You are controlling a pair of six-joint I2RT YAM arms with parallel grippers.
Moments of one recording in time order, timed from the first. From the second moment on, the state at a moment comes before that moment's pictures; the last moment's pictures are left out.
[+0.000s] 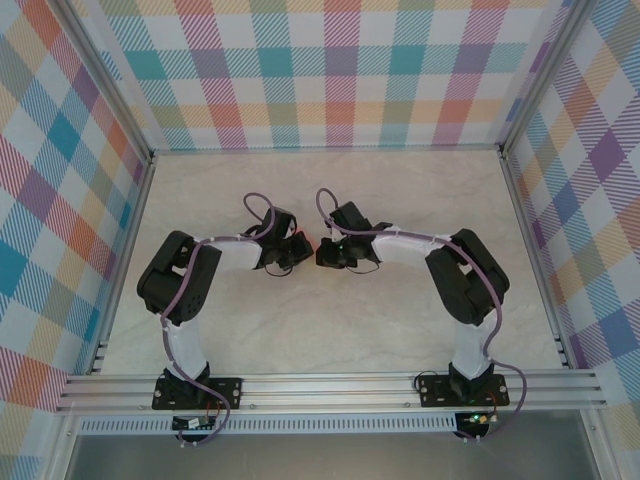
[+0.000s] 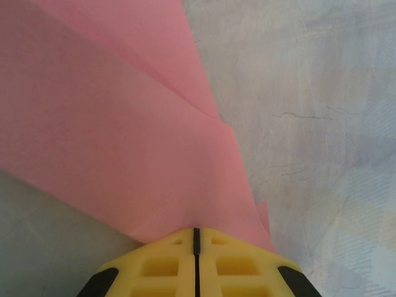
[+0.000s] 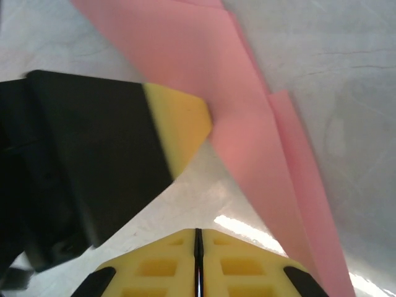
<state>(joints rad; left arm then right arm) -0.47 1.89 0.97 0.02 0.29 -0.91 0.68 1.92 1.19 -0.26 -0.35 0.67</state>
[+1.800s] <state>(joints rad) -0.48 1.92 1.01 0.00 0.28 -0.89 0.55 2.03 1.20 -0.19 -0.50 0.65</state>
